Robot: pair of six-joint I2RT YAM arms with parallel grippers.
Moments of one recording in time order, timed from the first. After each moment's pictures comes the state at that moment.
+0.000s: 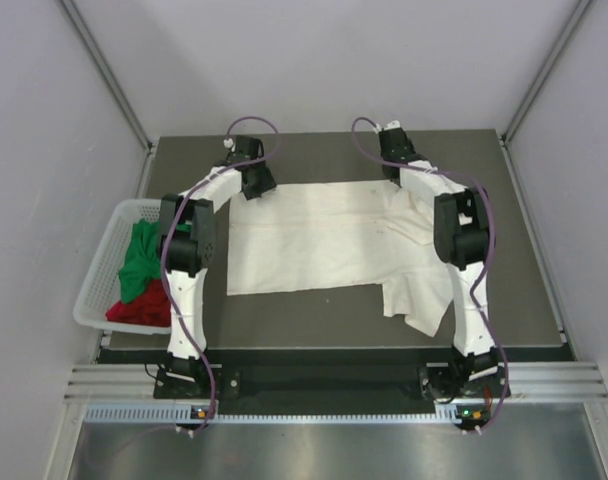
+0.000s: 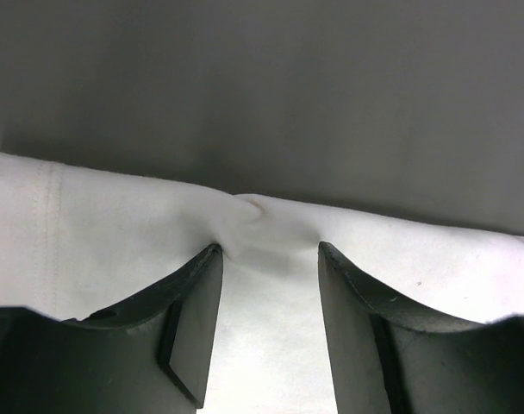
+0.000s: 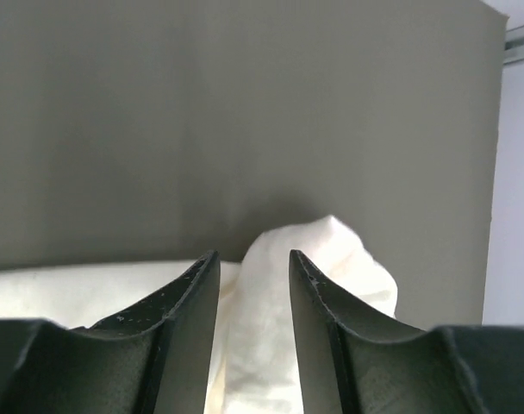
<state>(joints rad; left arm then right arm) -0.21 2.25 1.75 -0.38 -0.03 -0.60 0.28 2.31 1.83 -0.29 0.55 -0.24</state>
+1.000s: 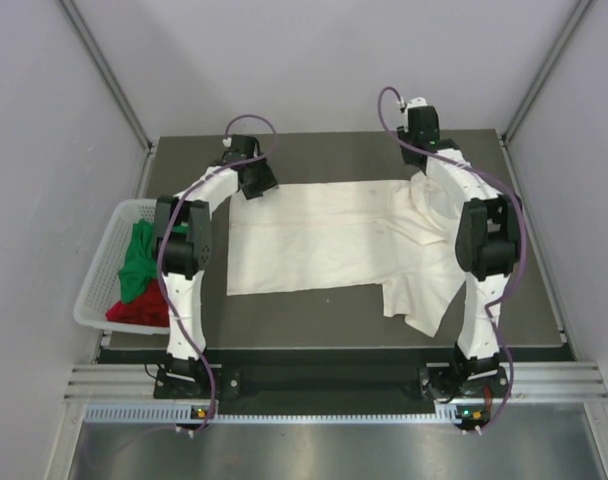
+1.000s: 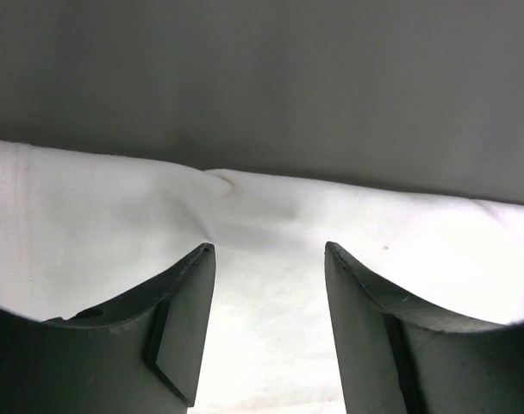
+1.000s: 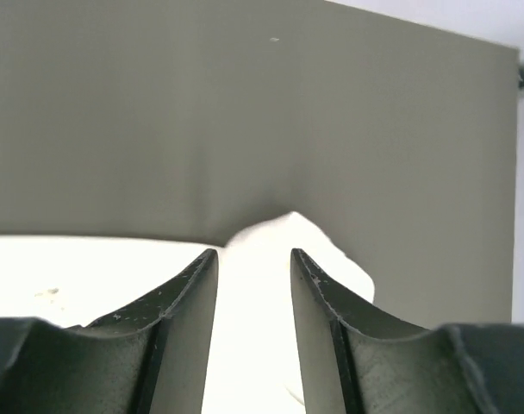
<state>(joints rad) -0.20 2.22 1.73 -0.36 0.06 -0.60 0.18 2.12 1.82 -0.34 0.30 -0.13</state>
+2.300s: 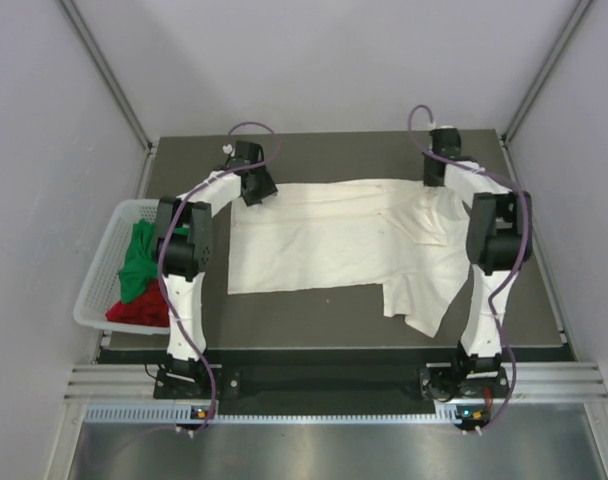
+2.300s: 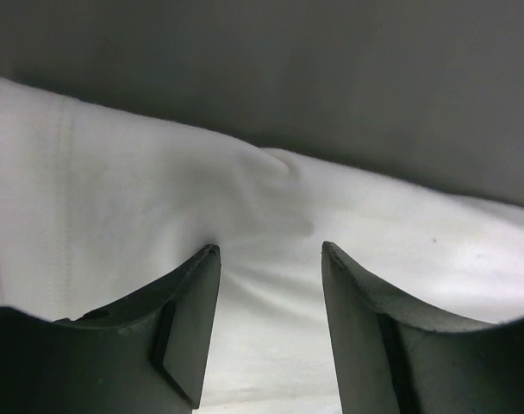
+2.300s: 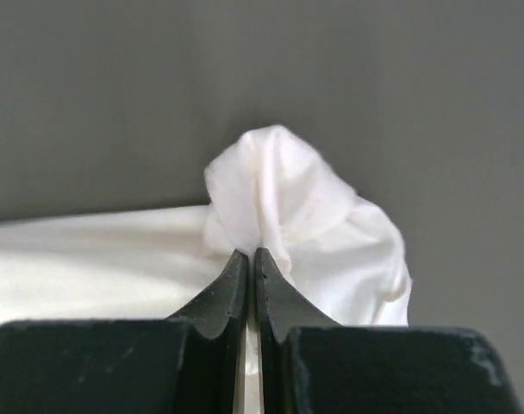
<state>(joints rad) -0.21 2.19 1.66 -0.36 -0.02 -0.63 0.10 2.19 1.68 -0.32 0.27 -0.02</state>
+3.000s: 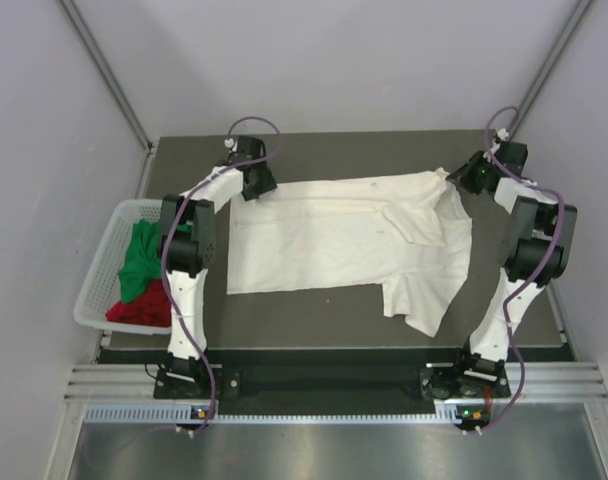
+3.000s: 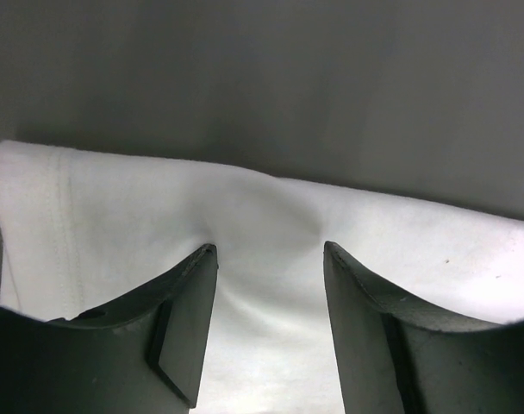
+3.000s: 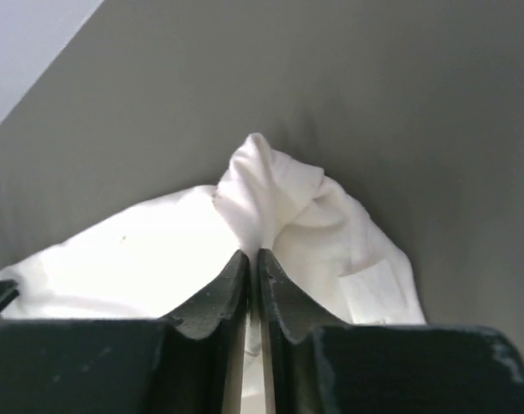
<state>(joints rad) -0.22 2.25 1.75 -0.40 -0.08 -0.59 -0.25 2.06 1.44 -0.05 -0.45 0.47</state>
